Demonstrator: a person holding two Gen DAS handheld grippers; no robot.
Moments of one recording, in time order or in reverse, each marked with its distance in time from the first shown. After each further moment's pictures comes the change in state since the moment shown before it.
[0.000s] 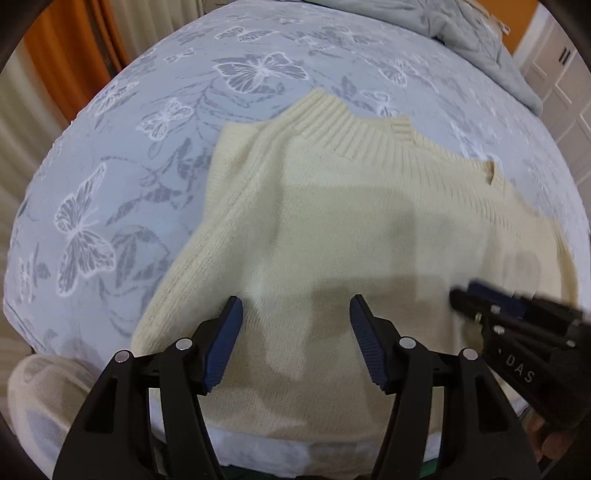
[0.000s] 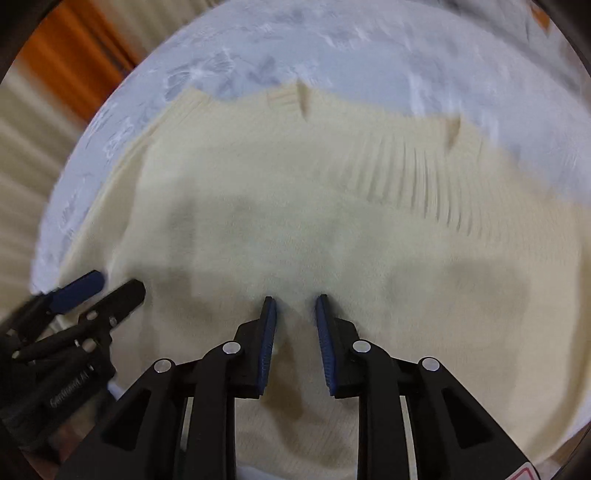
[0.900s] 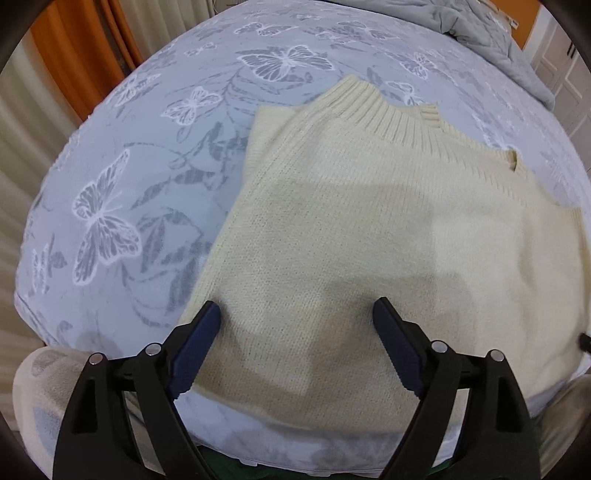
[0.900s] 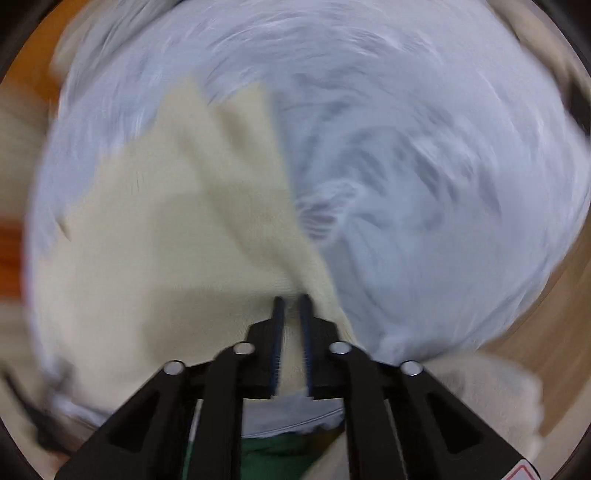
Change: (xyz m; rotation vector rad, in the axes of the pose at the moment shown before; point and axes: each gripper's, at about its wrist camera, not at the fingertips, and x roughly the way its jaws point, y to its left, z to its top) left arm 0.008 0.014 -0.014 0.003 -0.002 0.089; right arm -0.079 -0.262 -0.149 0.807 -0.028 -0.028
